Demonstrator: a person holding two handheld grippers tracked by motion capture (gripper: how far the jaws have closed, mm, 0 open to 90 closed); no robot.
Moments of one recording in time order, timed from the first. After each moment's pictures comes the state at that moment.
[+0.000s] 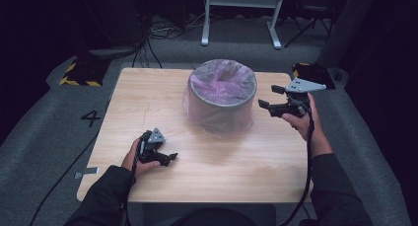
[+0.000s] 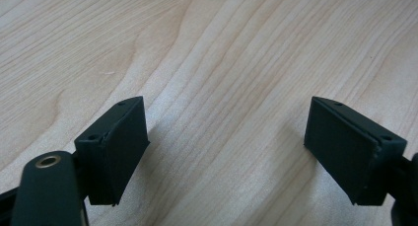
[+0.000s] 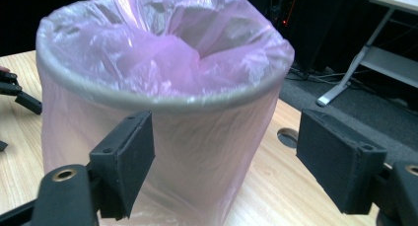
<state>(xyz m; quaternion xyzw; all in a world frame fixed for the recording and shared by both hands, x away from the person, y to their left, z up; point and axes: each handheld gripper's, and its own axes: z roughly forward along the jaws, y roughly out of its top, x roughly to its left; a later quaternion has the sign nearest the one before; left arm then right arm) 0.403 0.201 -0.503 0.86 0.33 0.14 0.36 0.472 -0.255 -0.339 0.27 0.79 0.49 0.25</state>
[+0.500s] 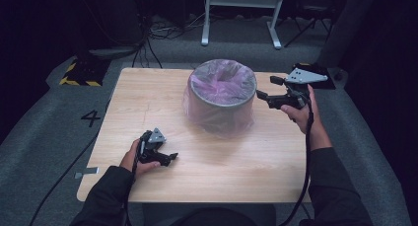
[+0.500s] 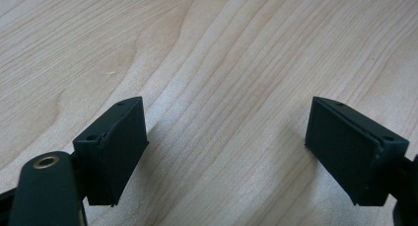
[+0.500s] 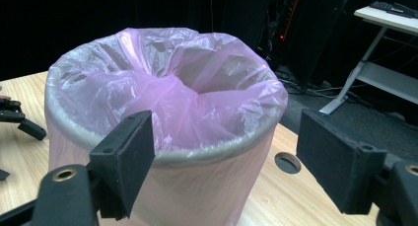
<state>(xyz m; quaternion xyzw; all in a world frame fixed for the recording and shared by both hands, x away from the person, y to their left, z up) 0.403 0.200 -0.503 0.86 0.34 0.14 0.36 0.479 -0.244 -0.315 0.27 0.78 0.51 0.26</state>
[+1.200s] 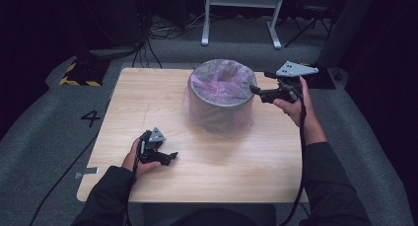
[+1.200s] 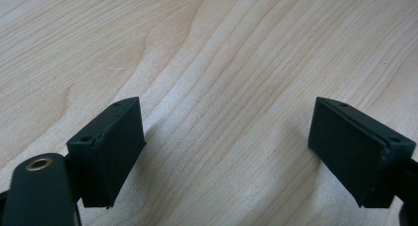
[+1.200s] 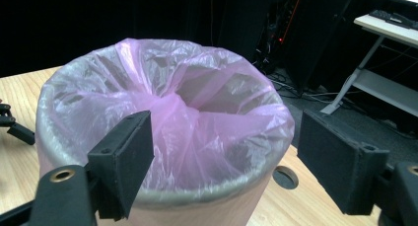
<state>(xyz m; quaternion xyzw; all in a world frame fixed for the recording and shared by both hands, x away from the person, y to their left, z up) 0.403 0.199 -0.504 0.85 0.35 0.14 0.36 0.489 -0.221 -0.301 0.25 0.79 0.49 0.27</state>
